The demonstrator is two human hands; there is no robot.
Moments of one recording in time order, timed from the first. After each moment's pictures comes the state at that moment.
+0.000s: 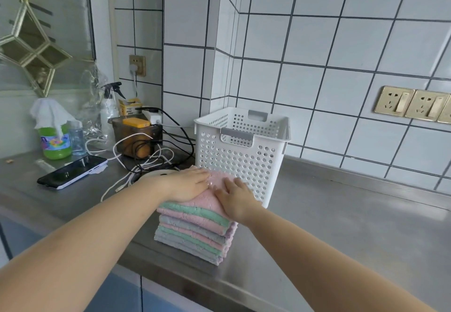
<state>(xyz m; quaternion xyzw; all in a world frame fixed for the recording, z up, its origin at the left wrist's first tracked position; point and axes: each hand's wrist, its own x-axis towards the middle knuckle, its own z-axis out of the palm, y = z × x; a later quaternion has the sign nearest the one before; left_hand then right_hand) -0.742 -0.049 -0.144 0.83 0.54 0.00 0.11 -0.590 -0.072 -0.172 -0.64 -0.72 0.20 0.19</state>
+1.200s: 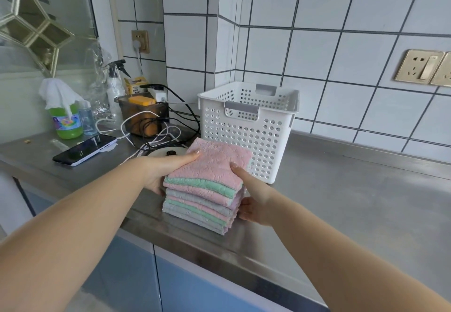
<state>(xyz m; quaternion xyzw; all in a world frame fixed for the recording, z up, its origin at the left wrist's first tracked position) -0.776 -0.061 -0.161 0.51 0.64 0.18 0.54 -0.559 -0.093 -0.195 -0.58 -0.40 0.64 0.30</state>
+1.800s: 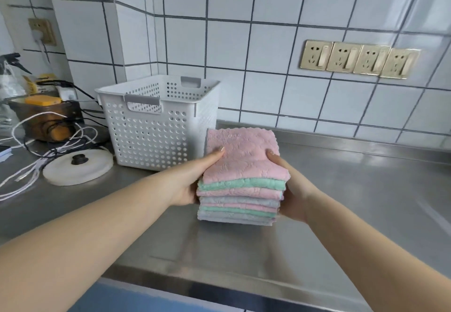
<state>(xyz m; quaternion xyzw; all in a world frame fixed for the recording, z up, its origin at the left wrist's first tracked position) -0.542 -0.107 -0.160 0.47 0.44 0.27 0.71 -0.339 -0.162 -0.171 -0.50 -0.32 0.65 0.46</state>
